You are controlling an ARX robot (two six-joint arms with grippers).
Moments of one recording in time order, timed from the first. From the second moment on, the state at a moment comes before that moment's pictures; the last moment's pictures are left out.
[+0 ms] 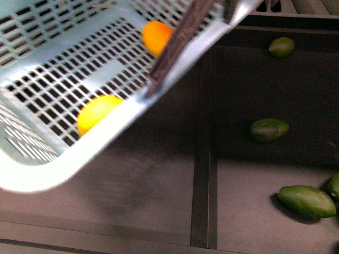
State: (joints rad) left arm -0.54 1.65 1.21 0.04 -0.50 -1.17; right arm 0.00 0.00 0.02 0.00 0.00 0.00
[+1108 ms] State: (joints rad) left arm -0.38 2.18 1.37 0.25 -0.43 -1.62; right arm 0.00 0.00 0.02 0.00 0.00 0.00
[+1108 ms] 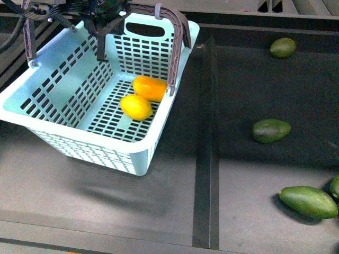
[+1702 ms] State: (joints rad) left arm -0.33 1.77 1.04 0.11 -0.52 -1.51; right arm 0.00 0.00 0.02 0.00 0.00 0.00
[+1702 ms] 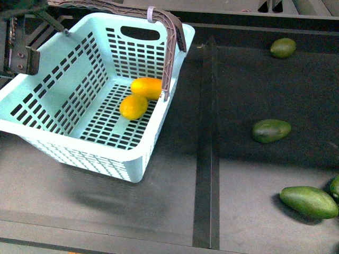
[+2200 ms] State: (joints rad) left arm -0.13 1.36 0.23 1.13 -0.13 -0.02; right arm 0.00 0.00 0.02 0.00 0.00 0.00
